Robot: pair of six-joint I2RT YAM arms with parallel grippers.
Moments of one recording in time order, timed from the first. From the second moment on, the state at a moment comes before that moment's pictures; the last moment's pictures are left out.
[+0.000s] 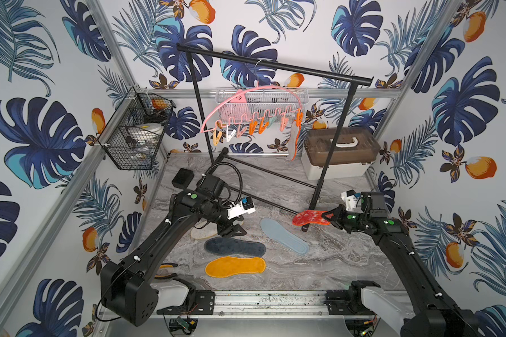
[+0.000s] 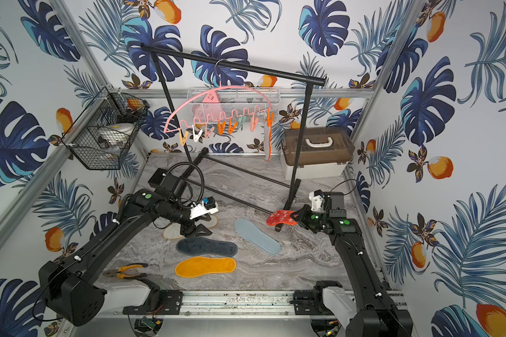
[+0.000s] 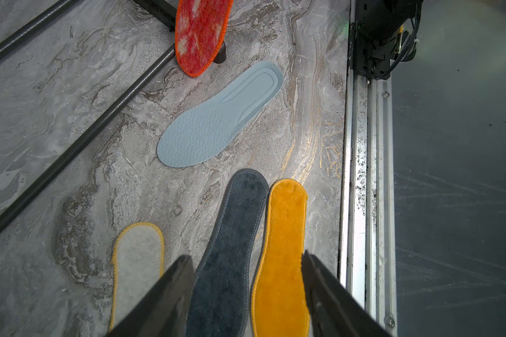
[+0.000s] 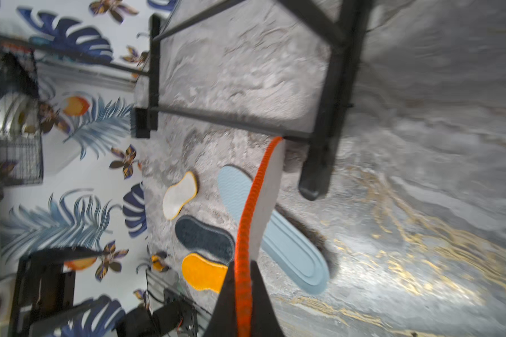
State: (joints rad) left arm -0.34 1.29 1.18 -1.08 0.63 0.81; right arm -0.05 1.00 0.80 -0.70 -0.56 0.61
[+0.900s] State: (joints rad) left arm -0.34 1.31 1.19 -1.11 0.68 0.84; right arm -0.41 1.10 0.59 -0.64 -0.29 0.86
